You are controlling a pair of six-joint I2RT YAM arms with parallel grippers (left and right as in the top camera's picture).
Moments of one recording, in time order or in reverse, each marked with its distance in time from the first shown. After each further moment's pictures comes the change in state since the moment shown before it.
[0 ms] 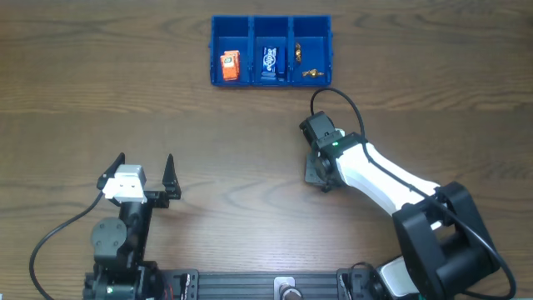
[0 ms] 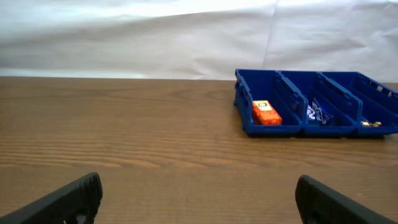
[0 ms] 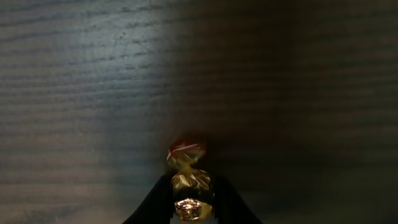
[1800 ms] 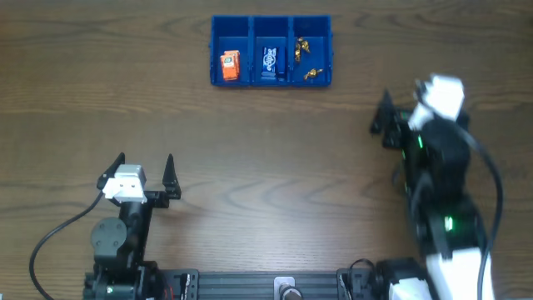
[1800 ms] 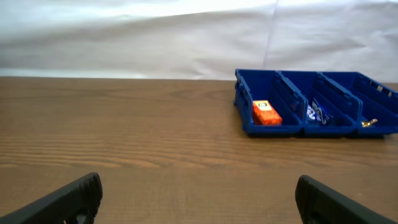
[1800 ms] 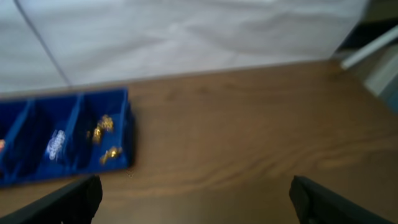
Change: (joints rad) left arm 0.000 0.000 0.000 0.000 0.000 0.000; right arm -0.349 -0.861 -0.047 0.266 0.231 -0.434
